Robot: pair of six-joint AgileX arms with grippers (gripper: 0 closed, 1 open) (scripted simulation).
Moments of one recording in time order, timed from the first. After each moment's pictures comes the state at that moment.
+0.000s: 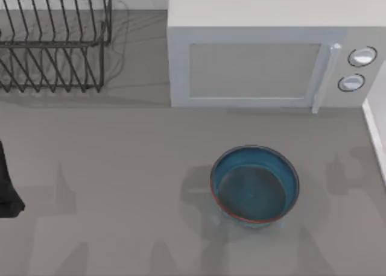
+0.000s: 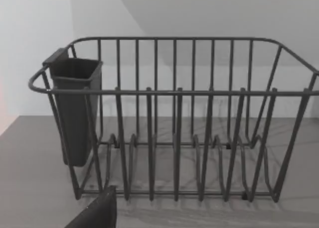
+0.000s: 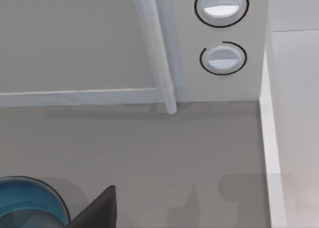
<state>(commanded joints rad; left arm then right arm) 0.00 0.00 0.00 0.00 0.00 0.00 0.18 0.58 0.51 -0.41 0.00 0.19</state>
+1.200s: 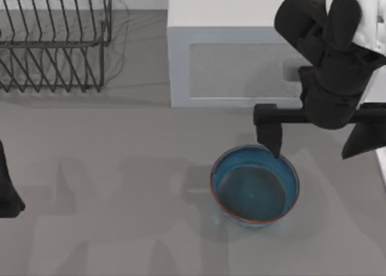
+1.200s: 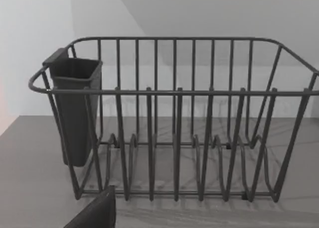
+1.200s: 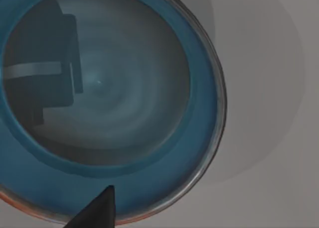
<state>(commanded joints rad) 0.00 0.00 0.00 0.00 0.00 0.00 0.53 1.84 1.49 -1.23 0.00 0.54</state>
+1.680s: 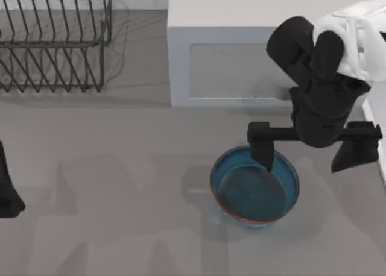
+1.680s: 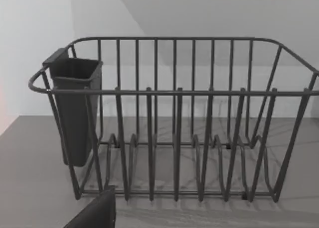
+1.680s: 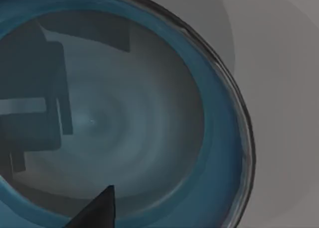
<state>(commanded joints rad) 0.00 0.00 0.00 0.00 0.00 0.00 0.53 1.89 1.37 -1.06 0.00 0.54</state>
